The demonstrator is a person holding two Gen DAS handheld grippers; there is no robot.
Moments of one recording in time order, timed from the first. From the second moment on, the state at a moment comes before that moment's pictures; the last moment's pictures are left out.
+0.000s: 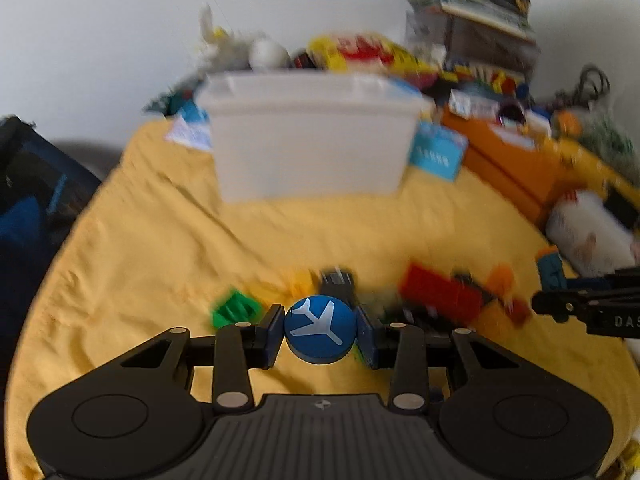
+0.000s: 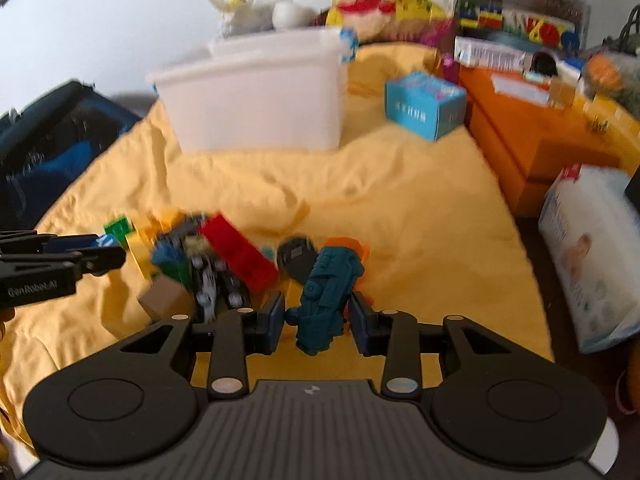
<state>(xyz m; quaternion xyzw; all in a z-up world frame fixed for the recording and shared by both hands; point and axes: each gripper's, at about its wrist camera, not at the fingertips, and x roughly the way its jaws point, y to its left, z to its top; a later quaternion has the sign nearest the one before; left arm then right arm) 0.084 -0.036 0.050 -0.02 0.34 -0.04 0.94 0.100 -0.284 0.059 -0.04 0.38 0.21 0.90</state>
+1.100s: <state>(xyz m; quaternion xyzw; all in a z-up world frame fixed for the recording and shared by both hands) 0.326 0.010 0.143 -0.04 0.33 0.03 0.94 0.333 -0.166 0.134 -0.06 0.35 0.25 0.90</state>
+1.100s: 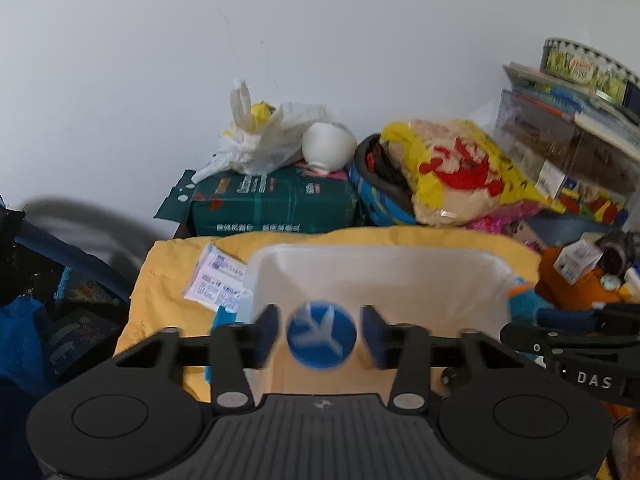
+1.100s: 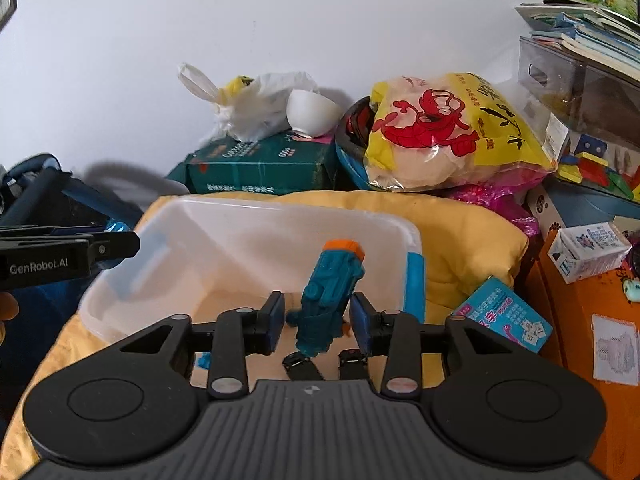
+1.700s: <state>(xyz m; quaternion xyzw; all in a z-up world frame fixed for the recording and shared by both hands) 0.138 0.017 0.059 0.02 0.34 -0.02 0.94 0.183 -0.264 0.091 -0.06 0.32 0.25 0.91</state>
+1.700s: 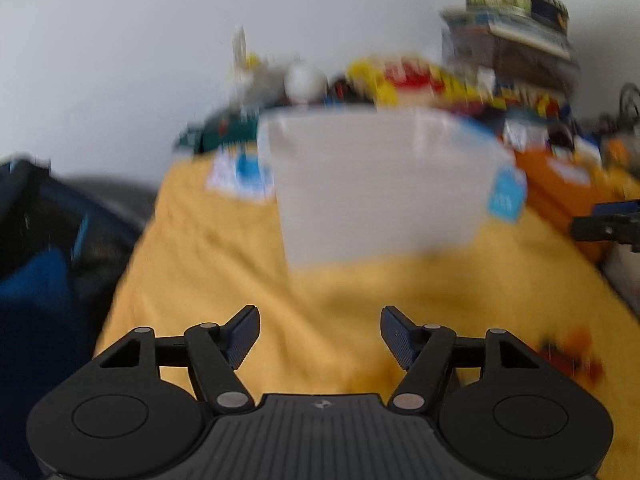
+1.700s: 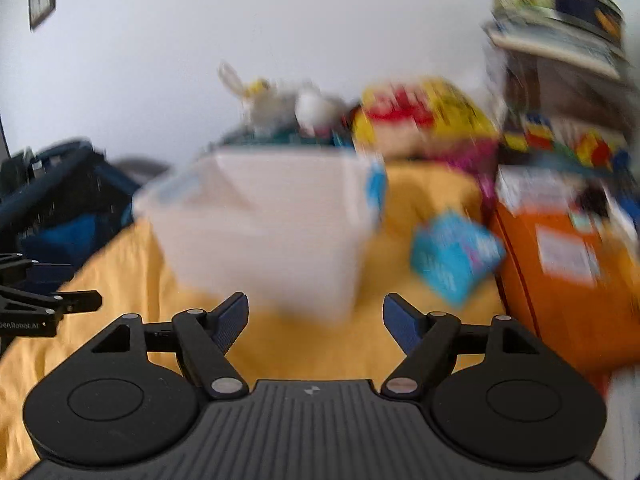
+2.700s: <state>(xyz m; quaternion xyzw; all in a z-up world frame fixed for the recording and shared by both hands) 0.125 0.005 0.016 0.01 0.38 -0.03 0.92 0.121 -0.296 0.022 -0.08 0.39 0.22 0.89</state>
